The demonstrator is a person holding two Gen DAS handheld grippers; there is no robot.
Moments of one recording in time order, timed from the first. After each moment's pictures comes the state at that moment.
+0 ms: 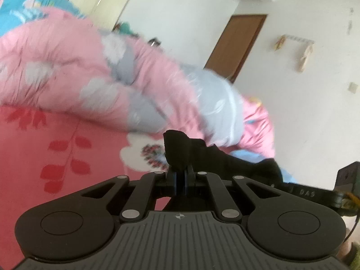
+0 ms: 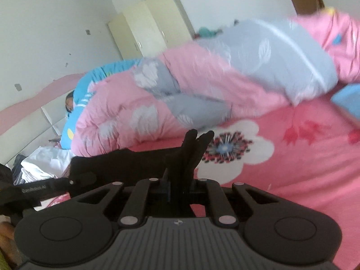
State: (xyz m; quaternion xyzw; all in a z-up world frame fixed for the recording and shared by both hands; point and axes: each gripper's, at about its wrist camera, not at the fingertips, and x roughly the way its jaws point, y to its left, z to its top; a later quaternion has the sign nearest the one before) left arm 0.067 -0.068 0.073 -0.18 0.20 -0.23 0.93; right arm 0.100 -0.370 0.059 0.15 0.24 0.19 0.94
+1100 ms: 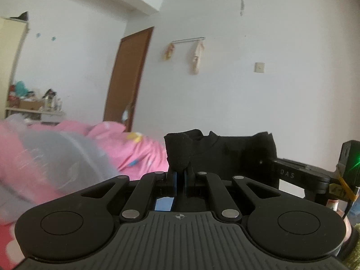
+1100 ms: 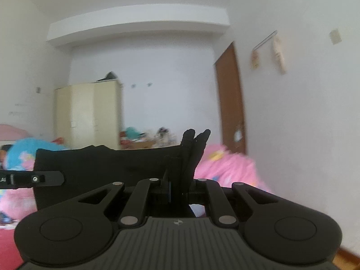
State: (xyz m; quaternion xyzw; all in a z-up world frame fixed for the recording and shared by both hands) left arm 0.064 -0.336 0.213 -0.06 0.06 -0.43 0.90; right arm -0.024 -0.553 0.216 0.03 0.00 -0.07 1.00
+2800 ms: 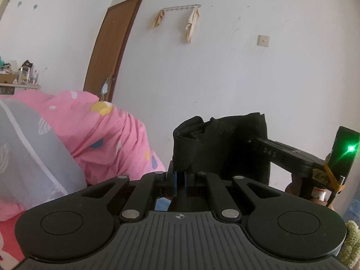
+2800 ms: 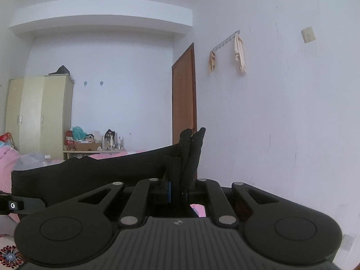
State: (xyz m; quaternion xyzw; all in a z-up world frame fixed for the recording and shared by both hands) left arm 0.175 -0.487 0.164 -0.06 0.13 -0.46 0.87; right arm 0.110 -0.713 0.178 0.01 0.00 -0.17 0.99
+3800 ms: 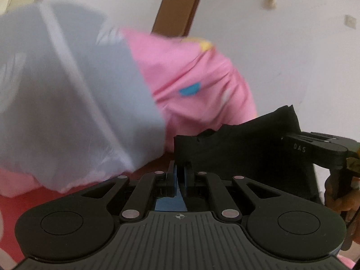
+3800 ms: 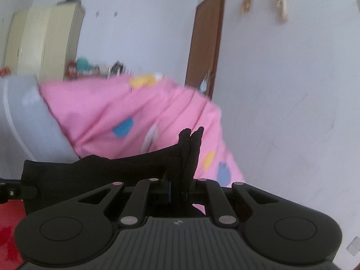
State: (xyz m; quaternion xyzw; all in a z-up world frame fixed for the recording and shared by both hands) left arm 0.349 -0.513 0.042 -0.08 0.24 -0.31 0.91; right arm 0.333 -0.712 0.079 -0.05 0.18 -0.15 0.97
